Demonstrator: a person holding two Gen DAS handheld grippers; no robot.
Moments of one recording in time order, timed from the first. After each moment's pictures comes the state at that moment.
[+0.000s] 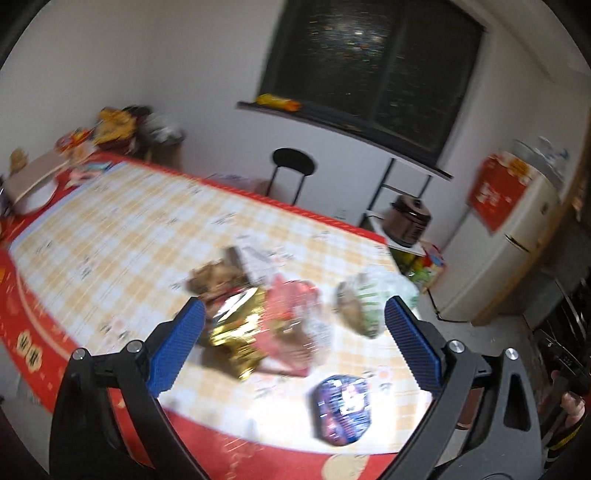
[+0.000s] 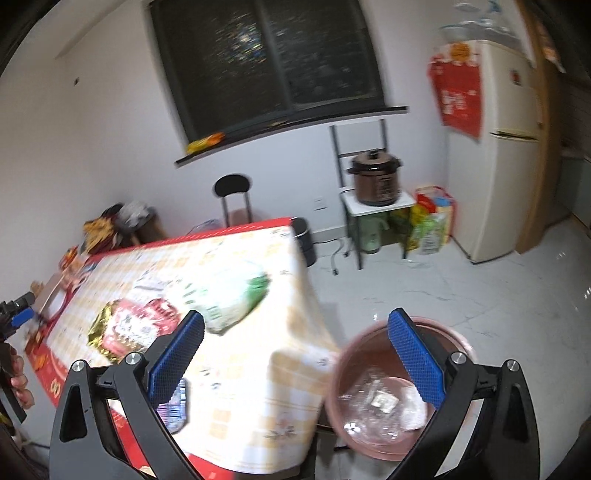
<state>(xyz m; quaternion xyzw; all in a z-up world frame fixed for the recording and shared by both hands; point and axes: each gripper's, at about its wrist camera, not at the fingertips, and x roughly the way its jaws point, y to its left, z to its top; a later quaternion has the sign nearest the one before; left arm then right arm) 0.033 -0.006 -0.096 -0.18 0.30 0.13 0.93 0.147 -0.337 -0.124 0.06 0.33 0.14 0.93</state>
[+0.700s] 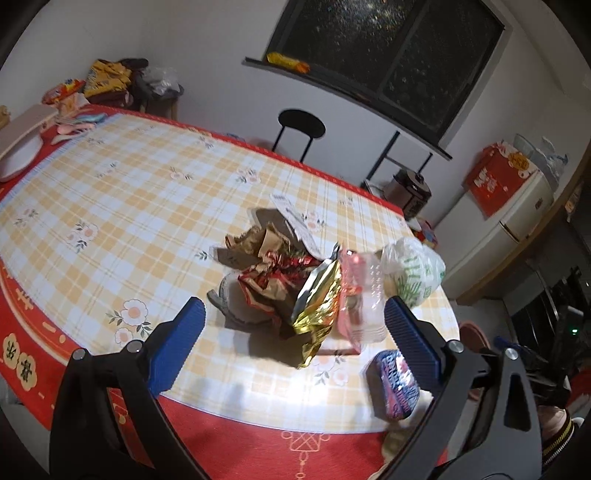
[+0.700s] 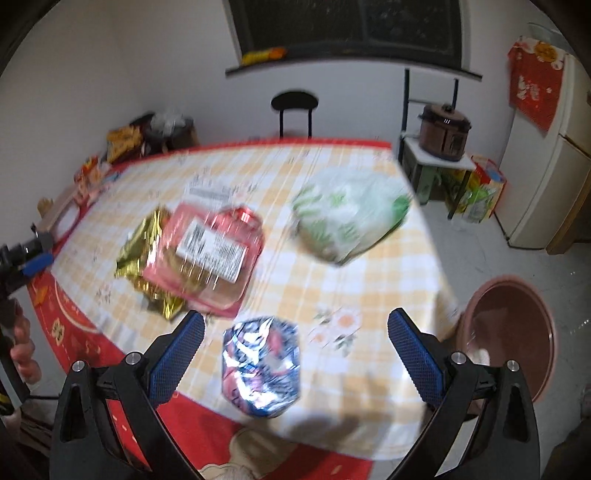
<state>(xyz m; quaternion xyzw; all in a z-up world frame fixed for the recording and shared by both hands) 0.041 0.099 -0.167 -0.22 0.36 0.07 0.90 0.135 -0.119 -0.204 -0.03 0.46 0.18 0.87</state>
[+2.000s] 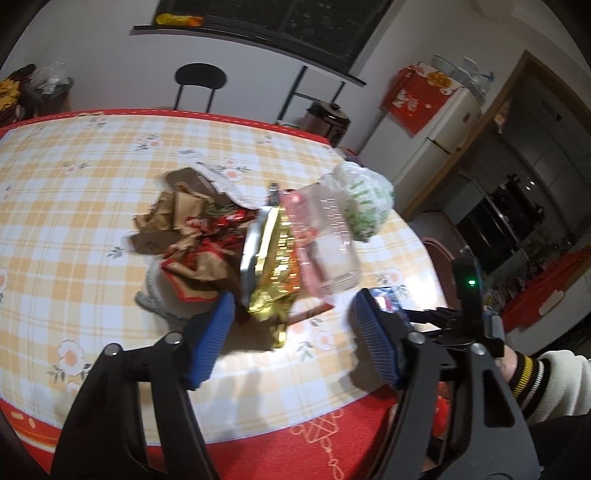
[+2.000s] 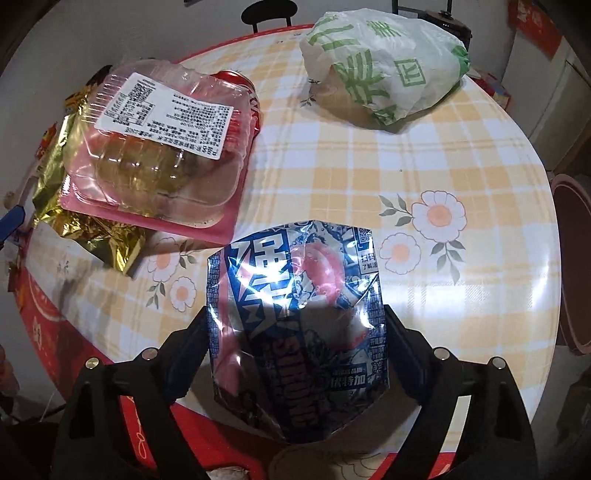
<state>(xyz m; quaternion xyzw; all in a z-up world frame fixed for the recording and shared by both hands) 0.091 0.090 -0.221 -0.15 0.42 -0.15 0.88 0.161 -0.091 -0.318 0.01 0.57 0.14 0.81</state>
